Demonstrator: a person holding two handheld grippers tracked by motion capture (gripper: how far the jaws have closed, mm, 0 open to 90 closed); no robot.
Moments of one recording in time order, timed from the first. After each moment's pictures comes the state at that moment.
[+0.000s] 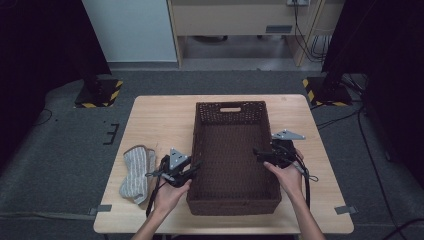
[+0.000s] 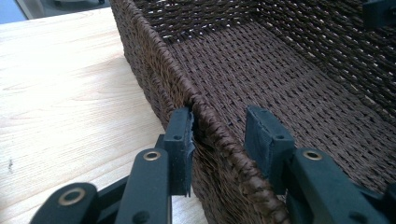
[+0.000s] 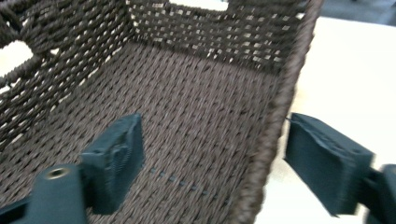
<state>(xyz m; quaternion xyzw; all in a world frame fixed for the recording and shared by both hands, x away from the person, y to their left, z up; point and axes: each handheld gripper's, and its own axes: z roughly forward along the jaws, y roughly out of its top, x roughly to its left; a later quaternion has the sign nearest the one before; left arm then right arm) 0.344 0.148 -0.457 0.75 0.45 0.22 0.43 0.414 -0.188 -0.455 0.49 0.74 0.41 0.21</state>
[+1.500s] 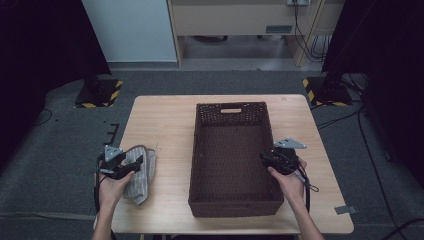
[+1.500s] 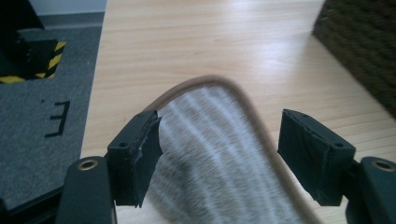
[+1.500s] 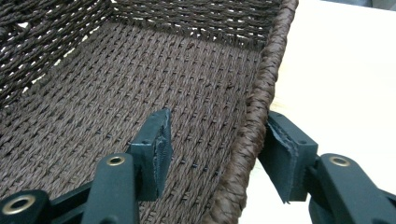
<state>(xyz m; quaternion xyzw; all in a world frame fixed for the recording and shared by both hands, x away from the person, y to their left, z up) 0.363 0.325 -0.481 0.68 0.57 0.27 0.37 0.392 -0.194 -0.463 0.50 0.74 0.38 0.24</state>
